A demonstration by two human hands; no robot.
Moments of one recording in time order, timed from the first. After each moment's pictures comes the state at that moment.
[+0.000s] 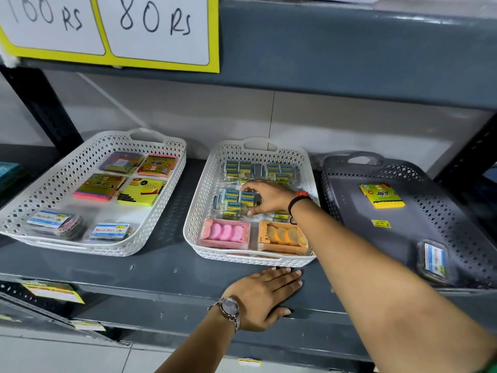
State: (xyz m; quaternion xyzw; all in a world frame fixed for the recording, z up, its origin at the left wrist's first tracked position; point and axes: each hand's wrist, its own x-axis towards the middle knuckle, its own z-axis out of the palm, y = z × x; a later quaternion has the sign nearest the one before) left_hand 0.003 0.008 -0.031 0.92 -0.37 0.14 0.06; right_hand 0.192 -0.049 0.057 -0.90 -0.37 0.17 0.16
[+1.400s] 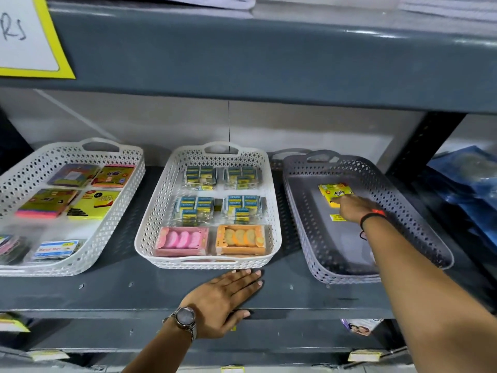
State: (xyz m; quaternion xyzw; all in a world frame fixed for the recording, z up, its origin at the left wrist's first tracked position) left_hand 0.000 0.005 -0.016 0.93 -0.35 0.08 0.05; right_hand 0.213 -0.286 0.056 -0.99 -0.04 0.15 -0.05
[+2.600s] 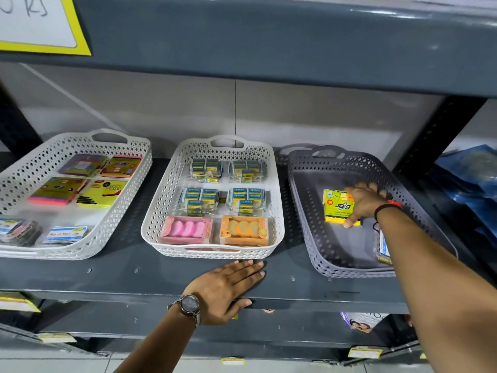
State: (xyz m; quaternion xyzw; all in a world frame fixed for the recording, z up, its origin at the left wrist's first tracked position) left_hand 0.000 0.005 -0.021 0.93 -0.36 0.10 0.03; right_hand 0.220 -0.304 0.056 -0.99 -0.04 0.14 -0.05
